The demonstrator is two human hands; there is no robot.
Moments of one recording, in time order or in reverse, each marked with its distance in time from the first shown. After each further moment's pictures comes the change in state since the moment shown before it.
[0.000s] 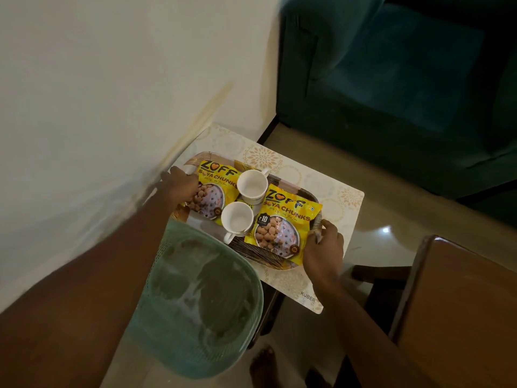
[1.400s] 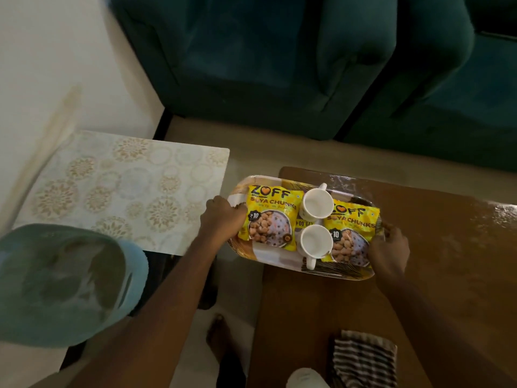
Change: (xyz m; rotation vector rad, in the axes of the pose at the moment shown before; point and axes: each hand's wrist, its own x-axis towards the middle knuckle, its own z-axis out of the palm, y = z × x) left_hand -0.297 0.116 0.196 0.077 -0.281 0.441; right_hand -0.030 0.213 -0.318 -0.034 0.489 0.293
